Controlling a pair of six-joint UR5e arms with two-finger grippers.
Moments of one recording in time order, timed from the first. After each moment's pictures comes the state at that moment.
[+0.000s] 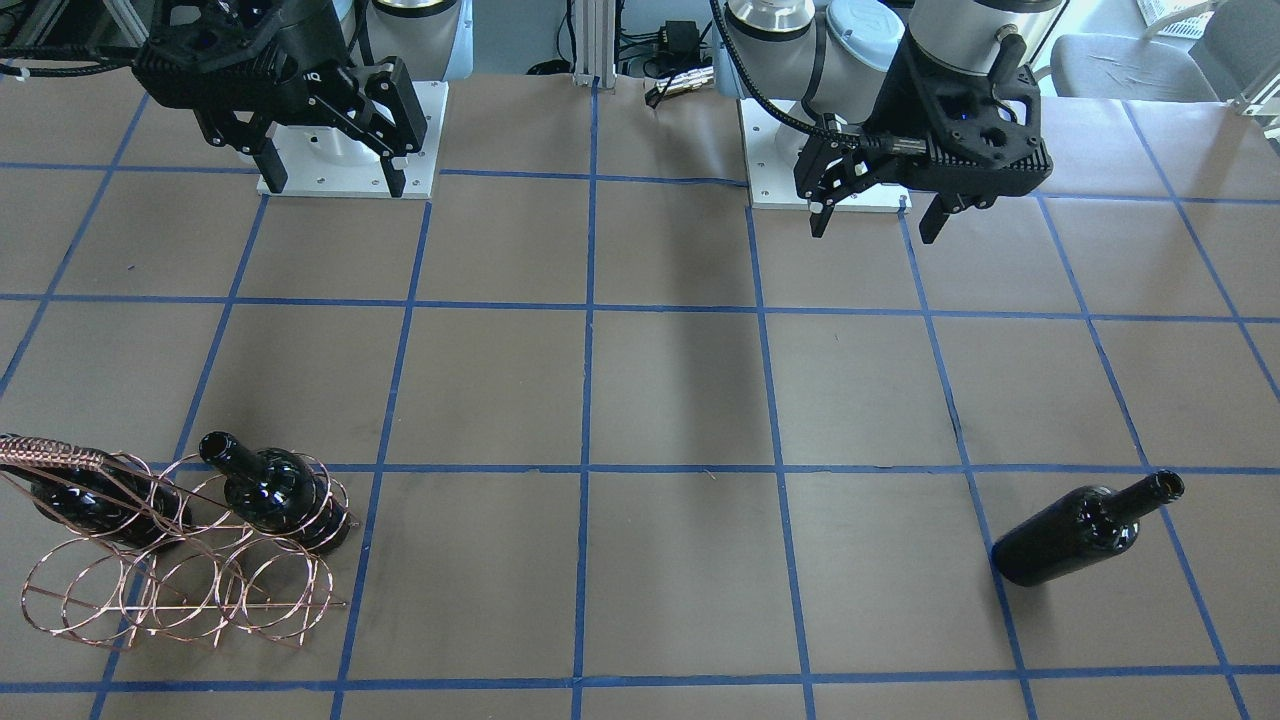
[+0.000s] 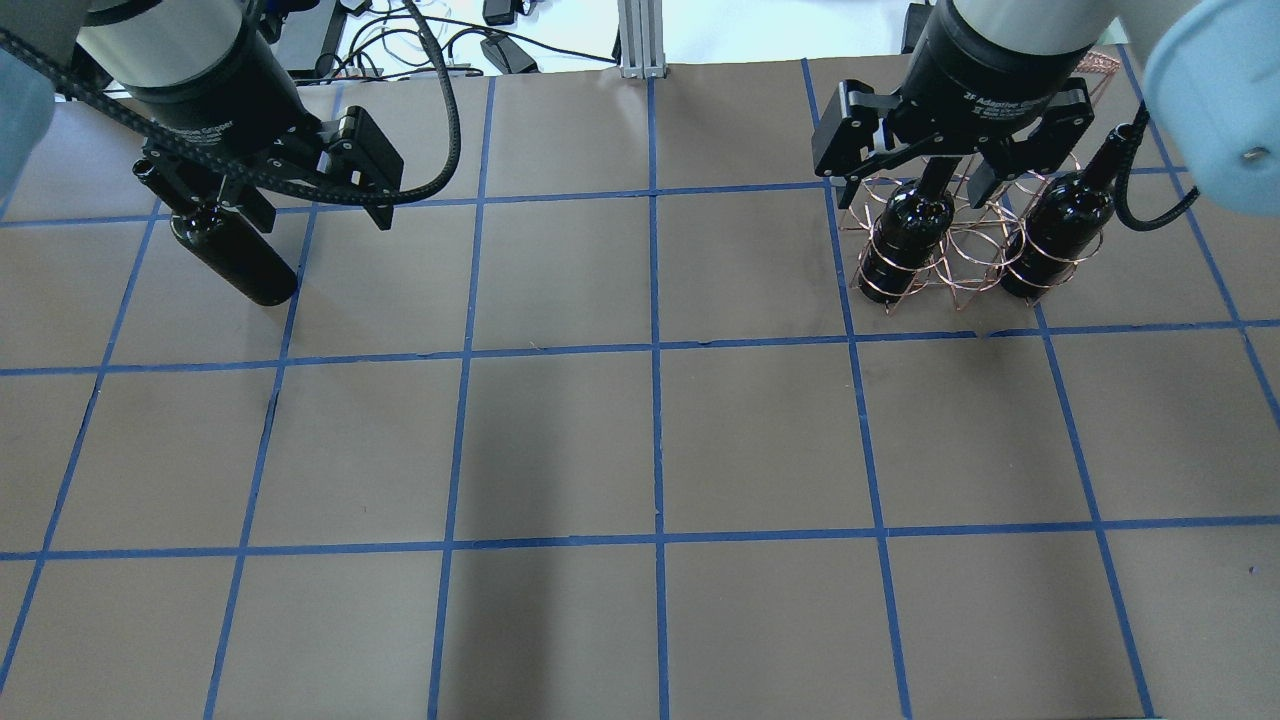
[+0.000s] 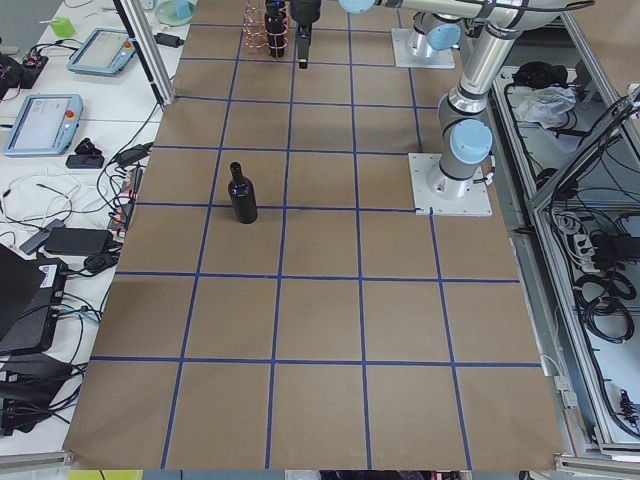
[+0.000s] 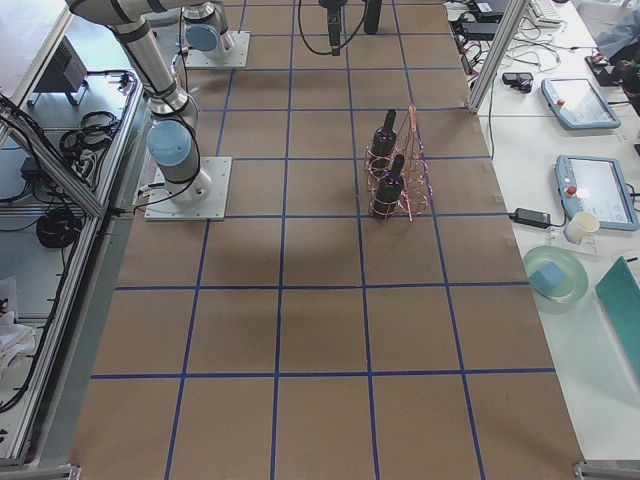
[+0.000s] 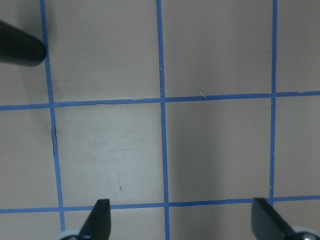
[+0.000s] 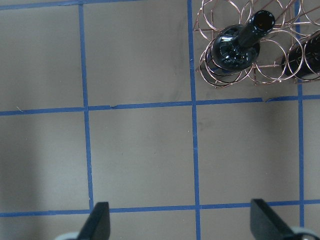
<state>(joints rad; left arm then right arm) -1.58 -1.54 -1.50 -1.62 1.57 0.01 1.67 -1.63 1.51 -1.55 -1.56 0.14</state>
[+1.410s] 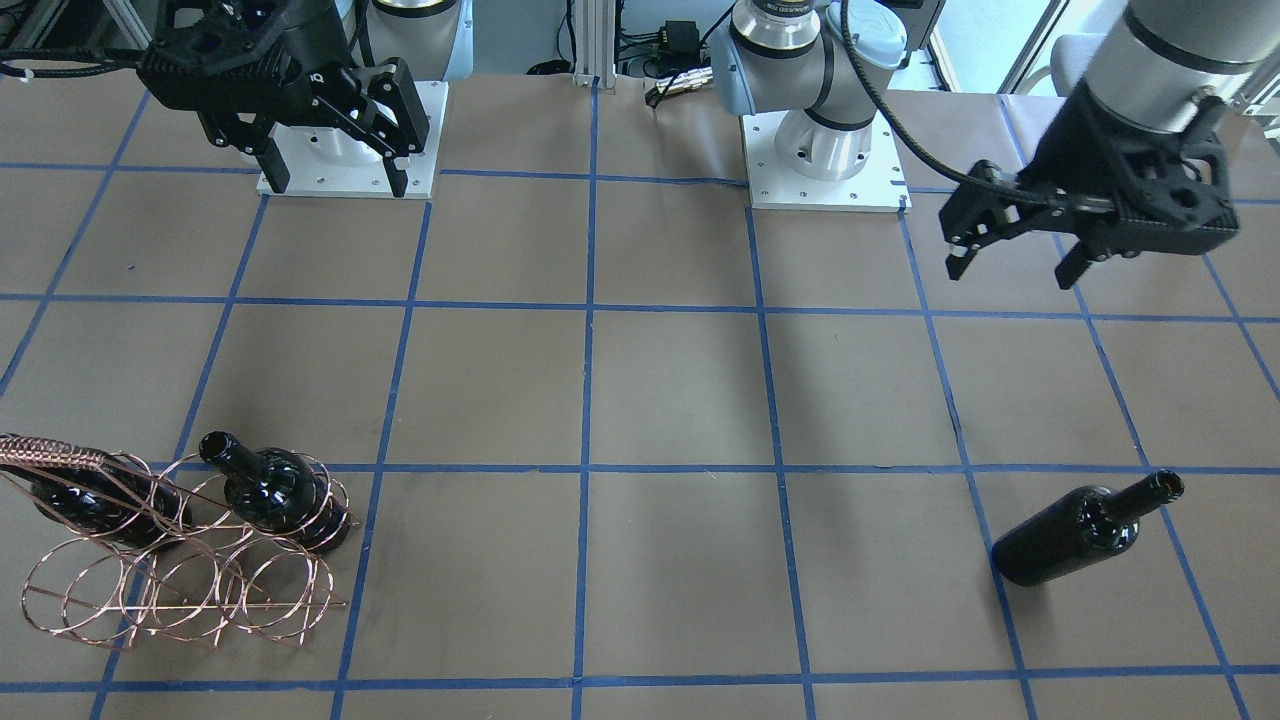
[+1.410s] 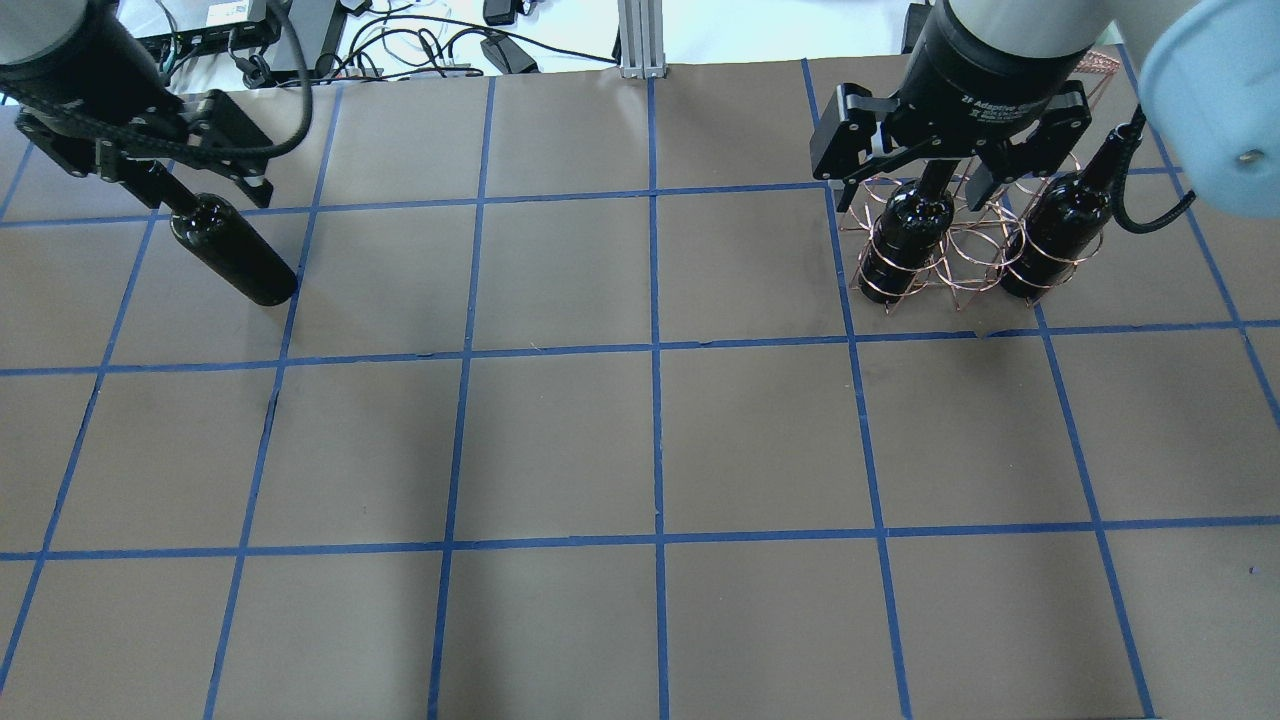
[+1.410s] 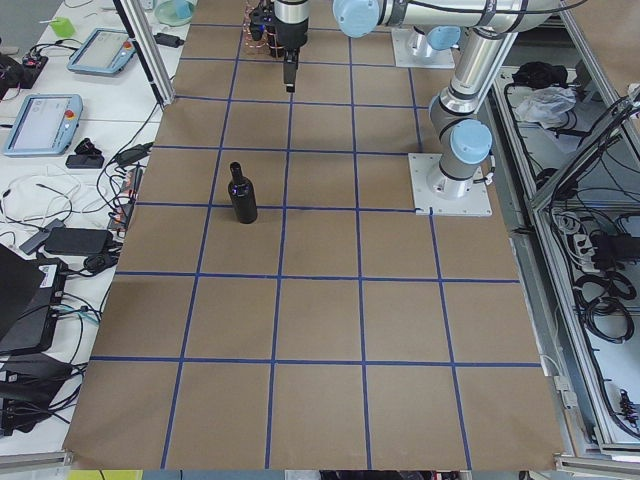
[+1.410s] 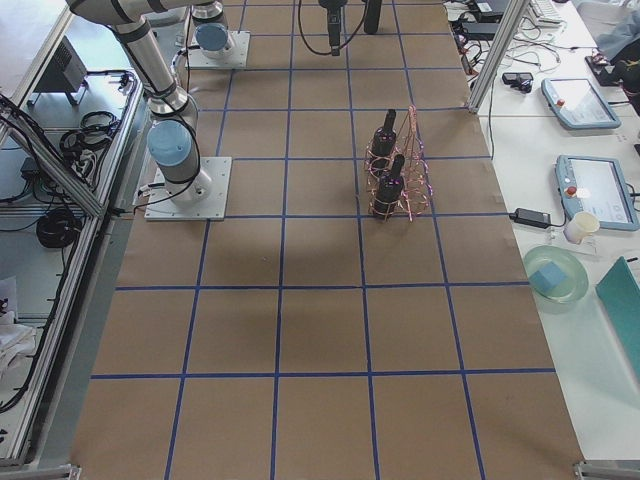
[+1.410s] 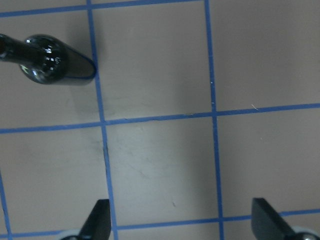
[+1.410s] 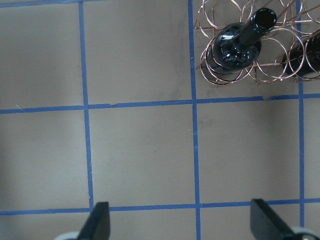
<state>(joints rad) -1.32 -1.59 -1.48 -1.58 1.55 0.33 1.67 -1.63 1.51 -1.55 -1.56 0.14</state>
